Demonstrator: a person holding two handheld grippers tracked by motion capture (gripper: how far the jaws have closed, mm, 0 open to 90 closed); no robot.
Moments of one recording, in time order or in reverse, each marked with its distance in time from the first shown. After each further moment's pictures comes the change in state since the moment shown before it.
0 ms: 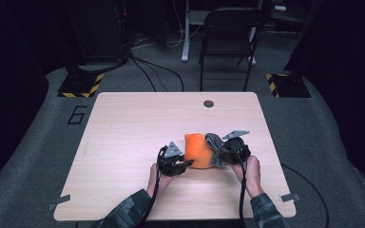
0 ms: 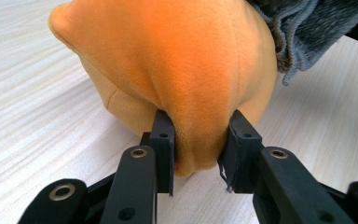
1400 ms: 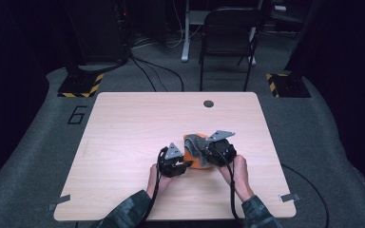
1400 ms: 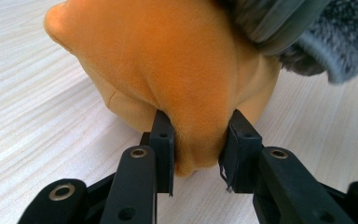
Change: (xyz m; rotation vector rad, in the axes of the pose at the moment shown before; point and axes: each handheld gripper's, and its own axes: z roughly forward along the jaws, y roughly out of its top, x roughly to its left) left arm -0.002 -0.003 0.000 0.010 0.012 0.024; right arm 0.051 0.024 -0.016 -0.098 0.066 -0.136
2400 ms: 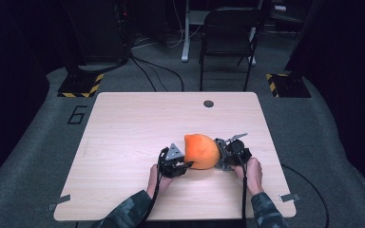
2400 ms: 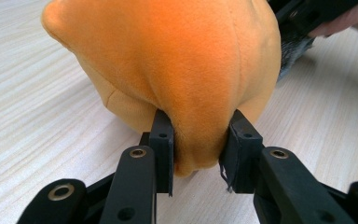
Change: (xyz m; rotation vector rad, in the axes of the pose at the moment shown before) left arm -0.001 0.000 0.000 0.003 0.001 0.027; right arm -0.070 -0.063 0.051 0.248 -0.095 0.183
